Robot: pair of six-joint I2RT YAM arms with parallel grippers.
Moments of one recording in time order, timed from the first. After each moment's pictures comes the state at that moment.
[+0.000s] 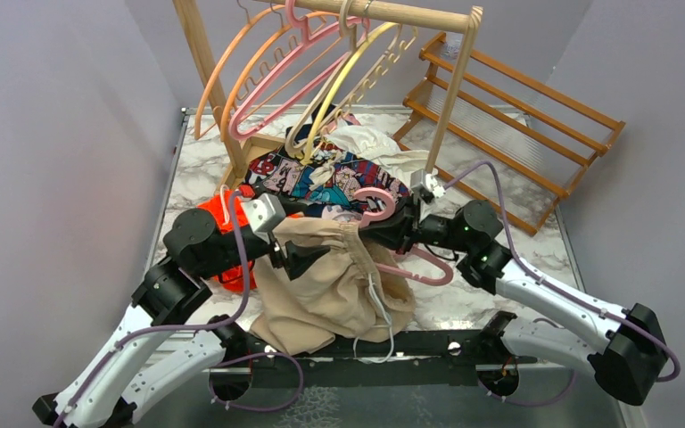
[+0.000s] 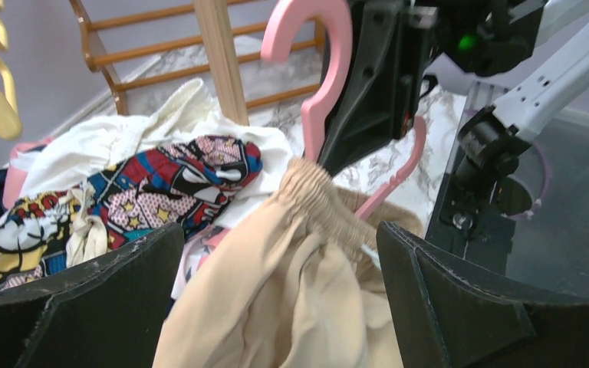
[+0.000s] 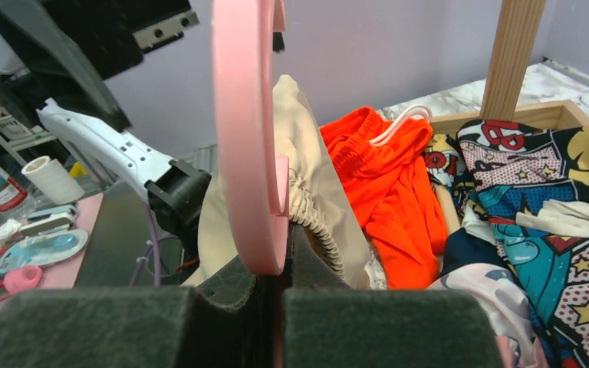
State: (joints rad) left arm -0.70 0.61 0.95 -0.37 0.41 0.02; right arm 0.78 1.00 0.63 0.54 -0.57 0.28
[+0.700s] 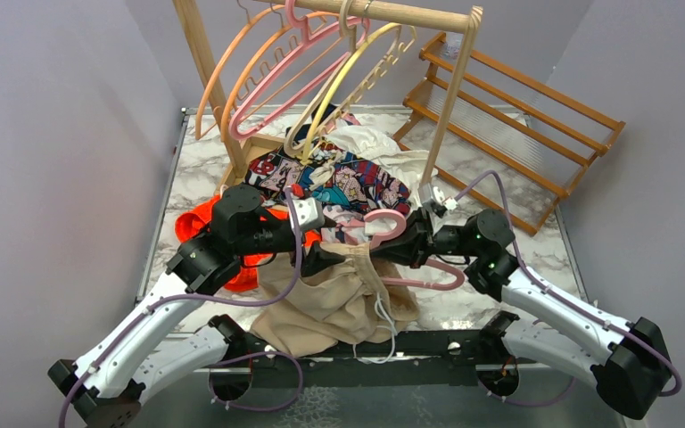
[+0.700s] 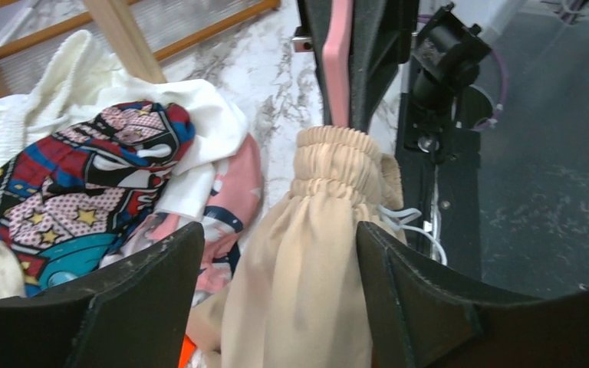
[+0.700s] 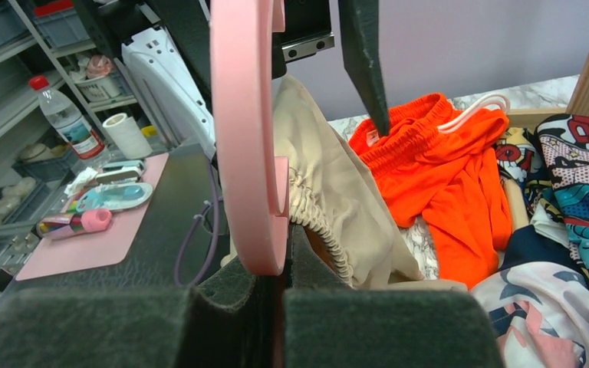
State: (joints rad) left arm -0.70 0.81 0.94 -0.41 0.63 0.18; right arm 0.69 0.92 0.54 0.63 -0.86 0.37
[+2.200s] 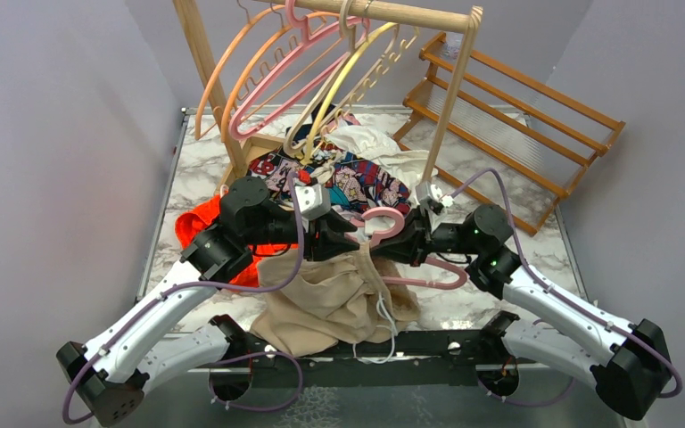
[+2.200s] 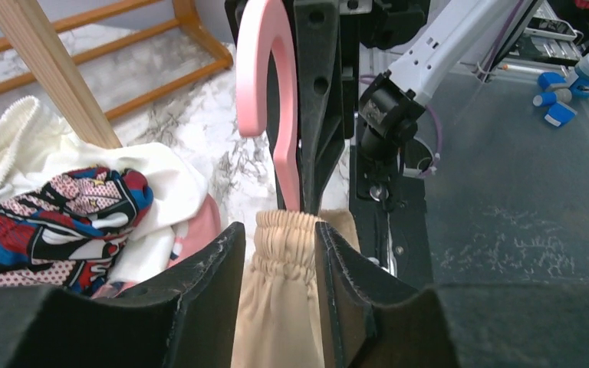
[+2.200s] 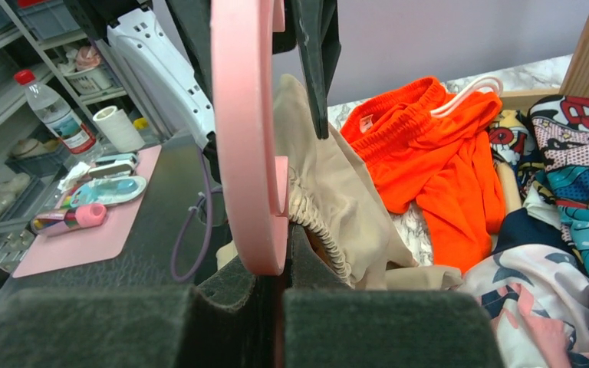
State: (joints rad) left arm -0.73 0.89 0.96 -0.21 0.76 0.02; right arm 0.69 0.92 0.57 0.54 -0.86 0.33
